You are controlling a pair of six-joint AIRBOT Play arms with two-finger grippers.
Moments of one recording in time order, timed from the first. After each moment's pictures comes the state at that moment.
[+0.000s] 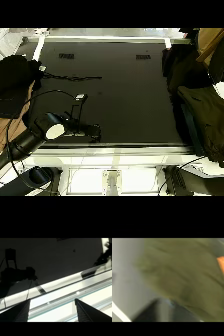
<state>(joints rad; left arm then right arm) -0.75 -0.87 0.85 1.41 -1.10 -2.02 -1.38 -1.15 1.68 -0.81 1.69 1.57</state>
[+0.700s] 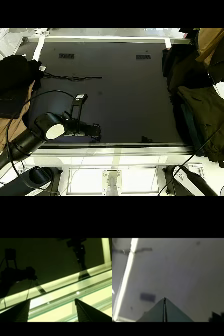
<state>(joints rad) -0.75 -0.87 0.85 1.41 -1.10 -2.02 -0.46 -1.01 1.72 -0.85 1.68 1.40</state>
